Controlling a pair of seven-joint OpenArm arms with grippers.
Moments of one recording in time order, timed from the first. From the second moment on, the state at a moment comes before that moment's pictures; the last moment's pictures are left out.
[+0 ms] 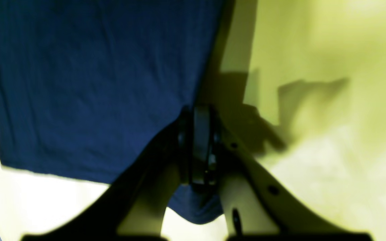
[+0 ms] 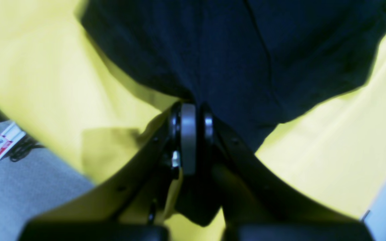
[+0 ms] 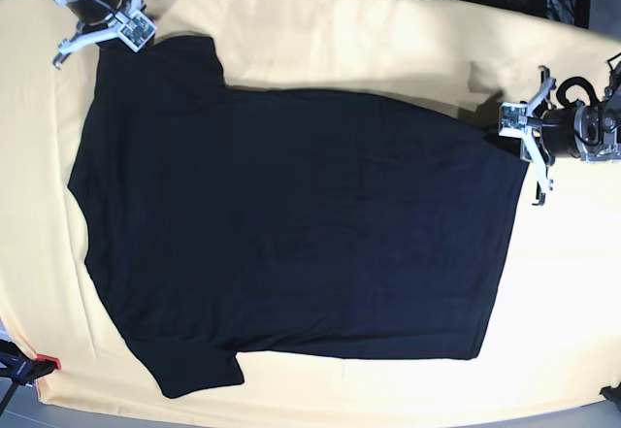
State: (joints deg) left arm -7.2 -73.1 33.5 104.8 1.7 -47.2 -5.5; right arm -54.4 29.2 10.9 133.3 -4.4 26.8 -35.7
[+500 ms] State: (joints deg) left arm 4.3 -80.6 33.5 117.0 -2.4 -47.1 -0.9; right arm -70.9 29.2 13.9 133.2 -4.3 26.9 -37.0
